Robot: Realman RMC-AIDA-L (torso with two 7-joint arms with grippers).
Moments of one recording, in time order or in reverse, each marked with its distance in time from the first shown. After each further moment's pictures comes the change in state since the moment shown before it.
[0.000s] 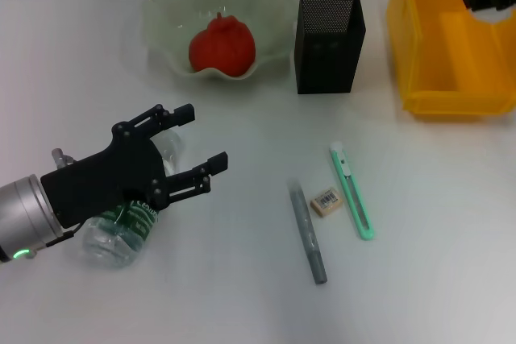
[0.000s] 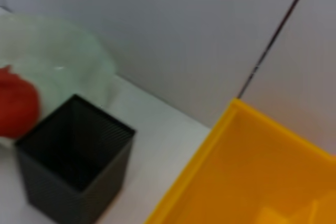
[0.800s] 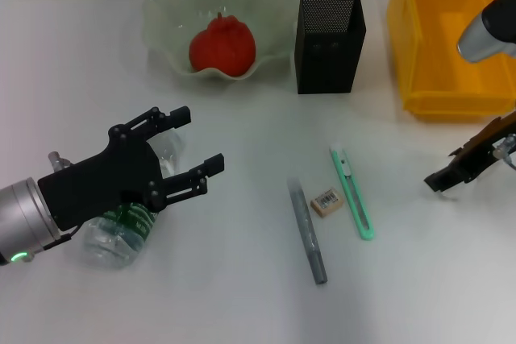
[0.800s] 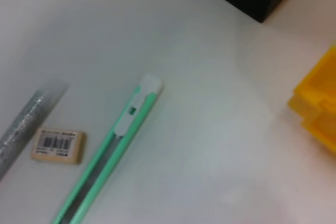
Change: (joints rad) left arm 0.010 0.000 -0.002 0.000 -0.001 -0.006 0.000; right arm -0.058 0.018 -0.141 0.276 0.053 -0.157 -0.068
